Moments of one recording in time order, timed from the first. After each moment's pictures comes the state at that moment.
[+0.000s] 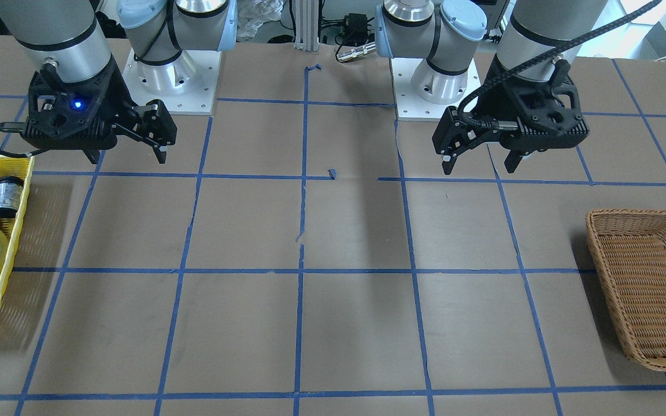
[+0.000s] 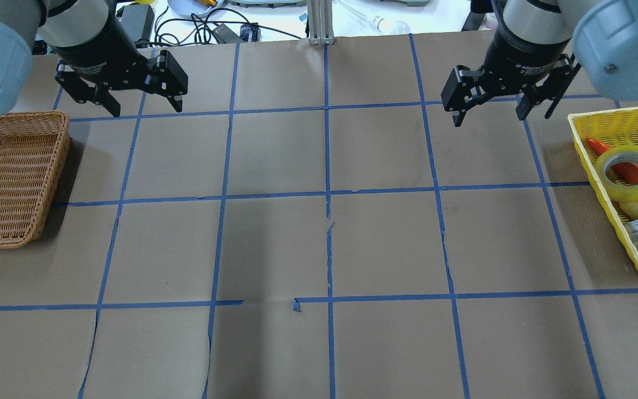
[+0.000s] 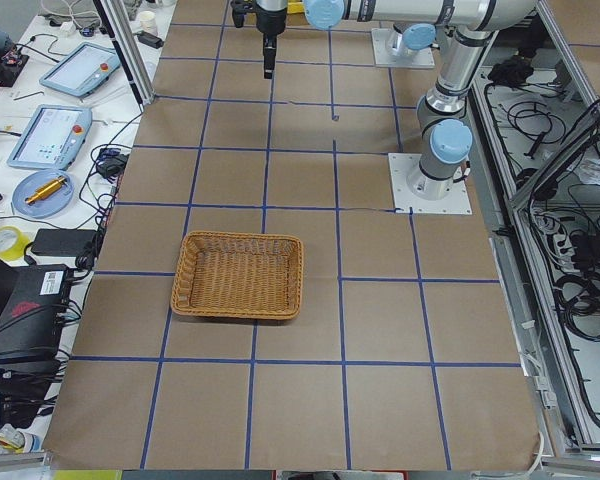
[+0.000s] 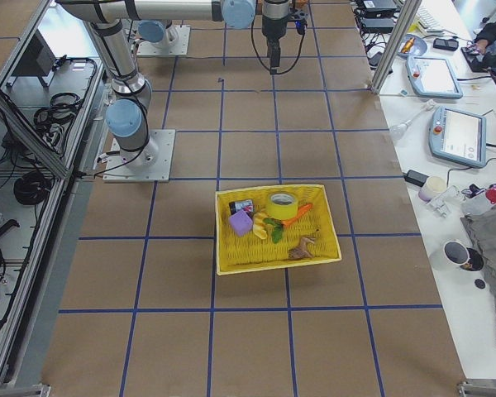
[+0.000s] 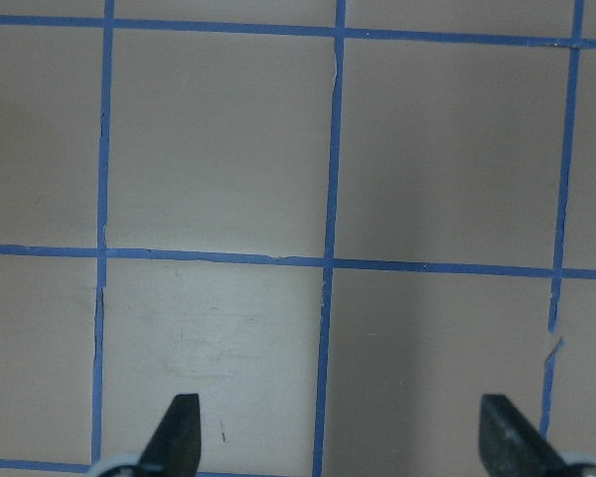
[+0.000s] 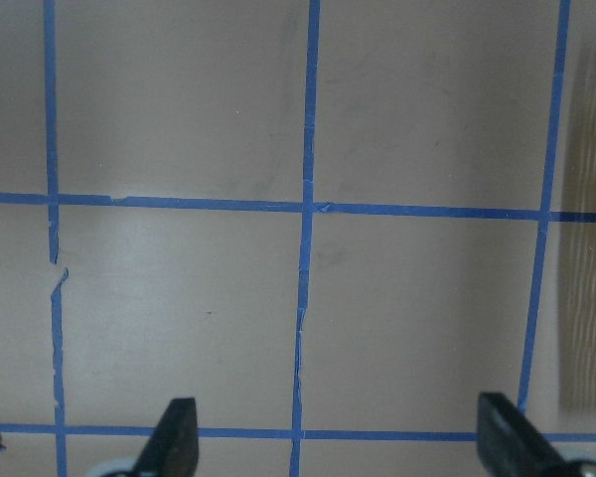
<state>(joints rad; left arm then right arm) -1.56 -1.60 -1.53 -1.48 1.59 -0.05 1.58 -1.54 1.56 -1.61 -1.60 -0.04</state>
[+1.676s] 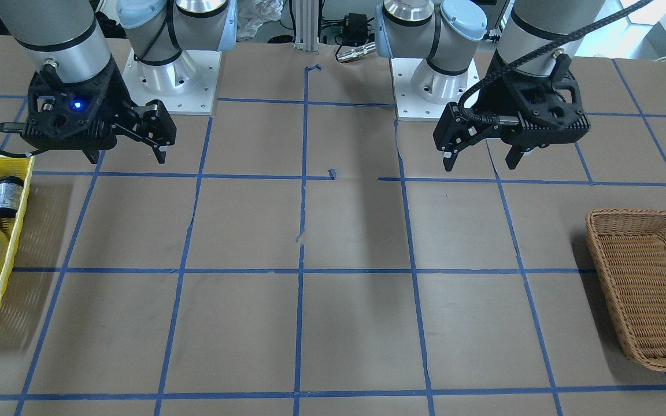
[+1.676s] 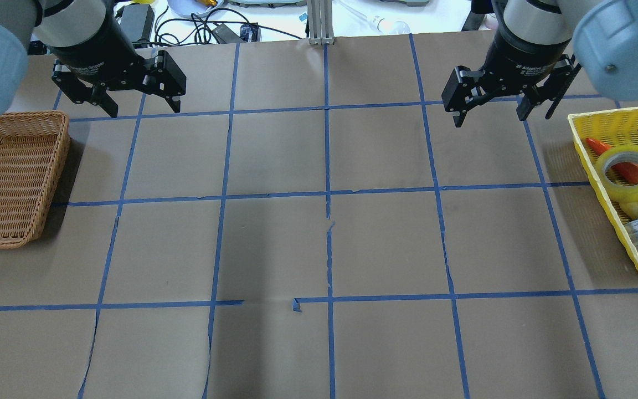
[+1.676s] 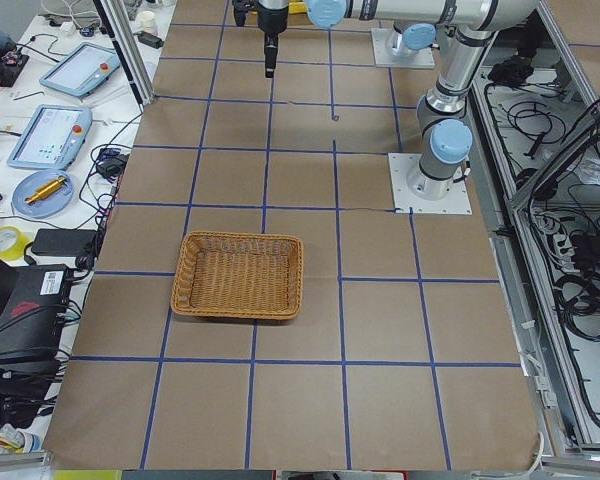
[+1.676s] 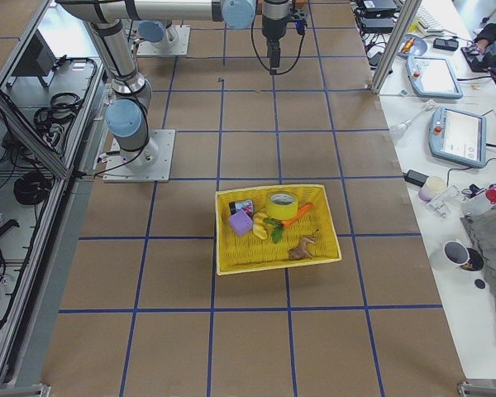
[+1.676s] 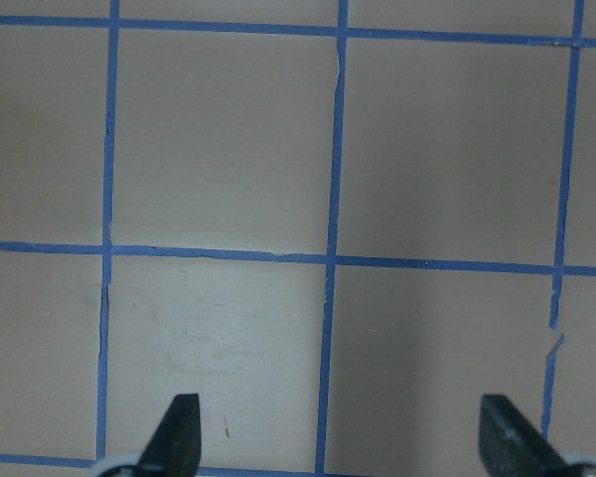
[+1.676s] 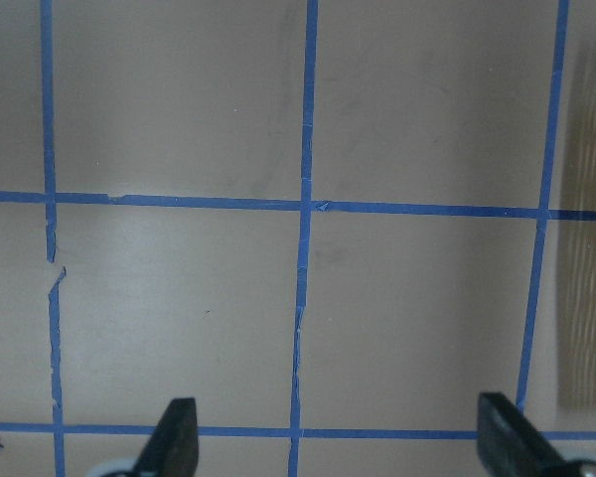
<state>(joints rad) -1.56 -1.59 -1.53 -1.49 1.59 -0.05 1.58 -1.54 1.56 -1.60 -1.60 -0.04</state>
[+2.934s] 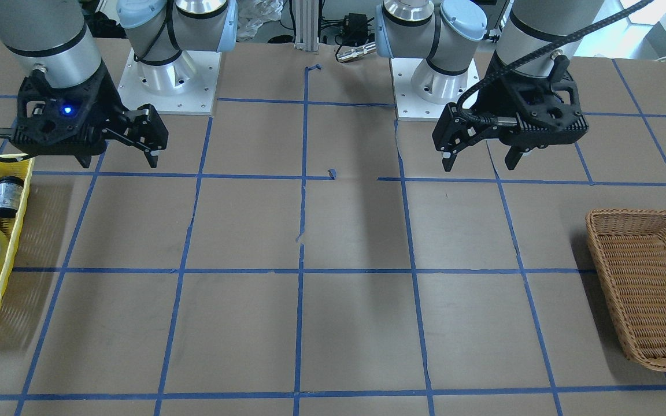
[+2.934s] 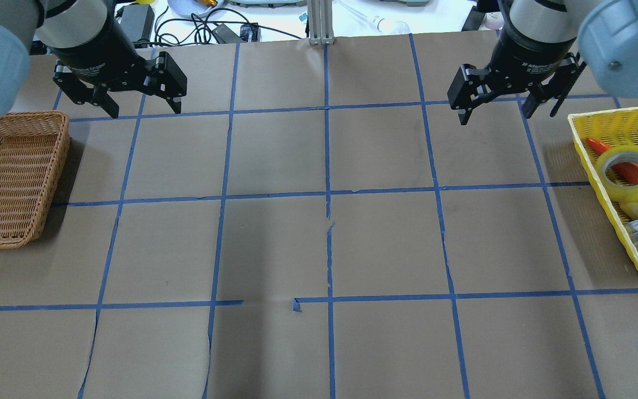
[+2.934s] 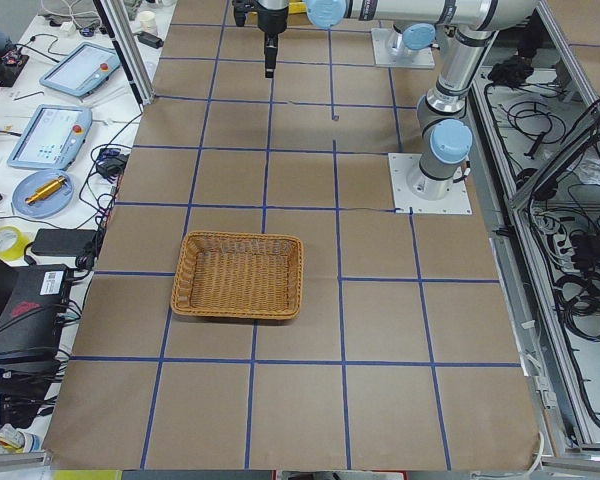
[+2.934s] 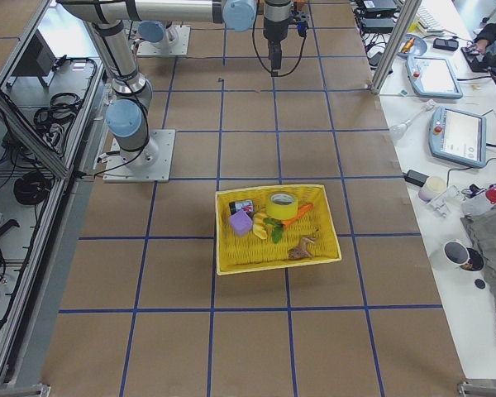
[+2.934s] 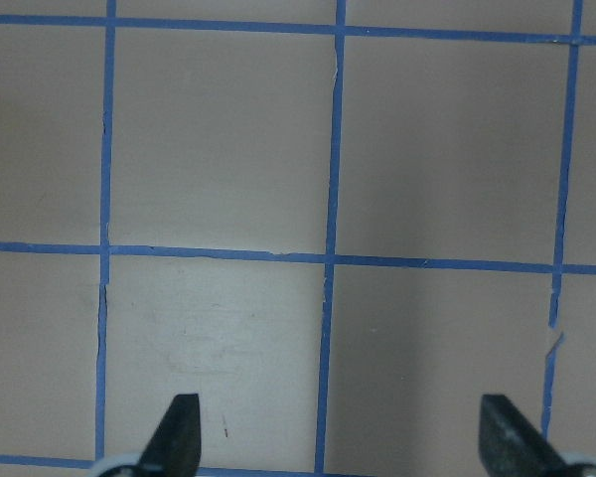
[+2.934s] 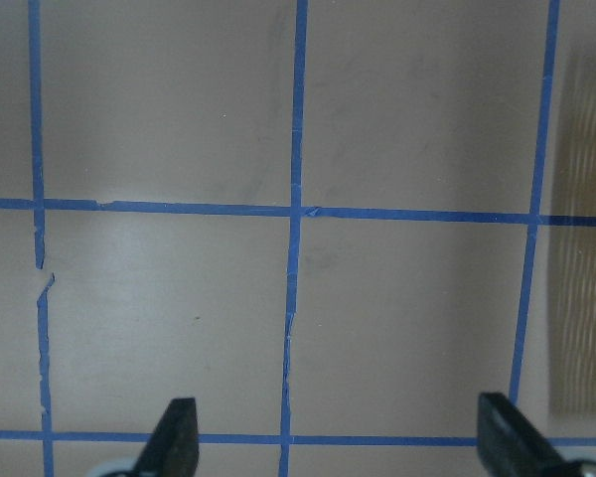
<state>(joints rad) -1.56 -1.59 -1.53 -1.49 1.59 -0.04 1.54 -1.54 1.56 -1.62 -1.61 -0.08</state>
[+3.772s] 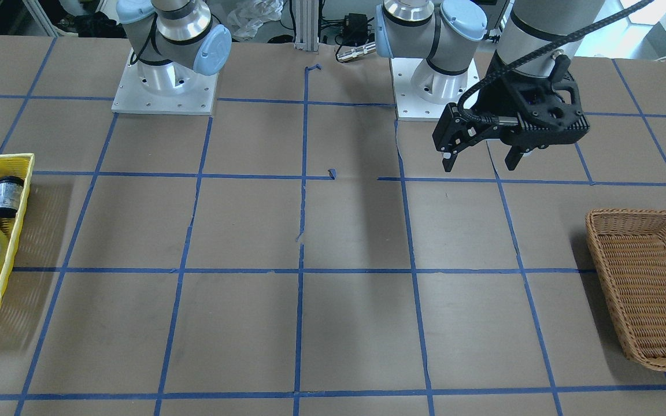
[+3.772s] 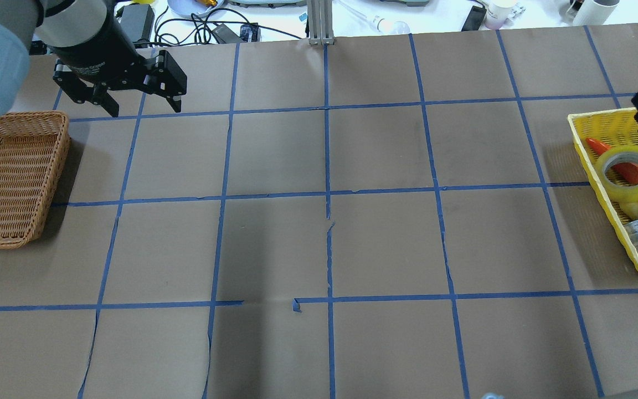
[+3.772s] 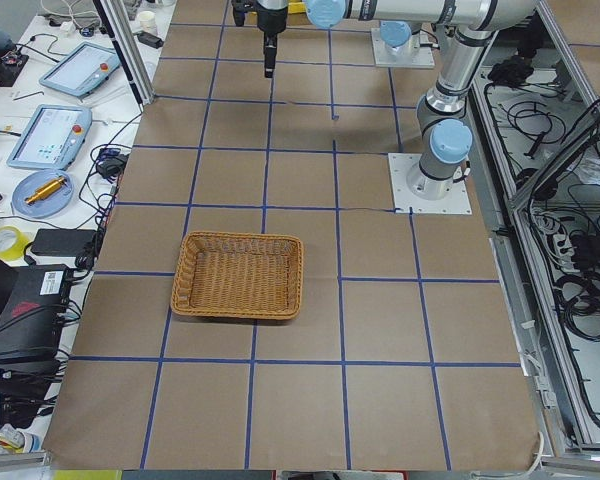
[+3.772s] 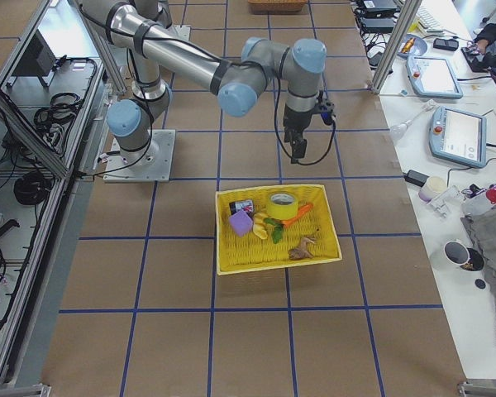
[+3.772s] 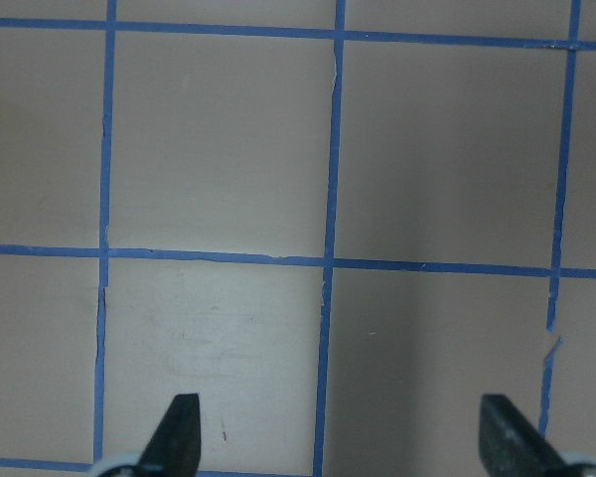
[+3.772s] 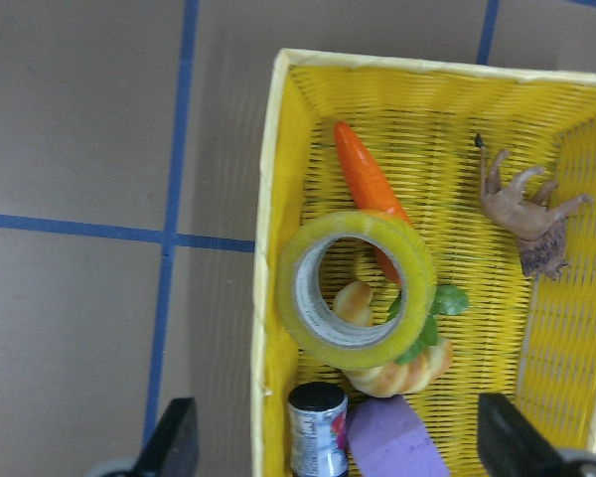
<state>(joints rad) -1.56 -1.59 -1.53 -1.48 1.59 -0.04 1.01 -1.34 1.57 -1.85 -1.71 -0.70</state>
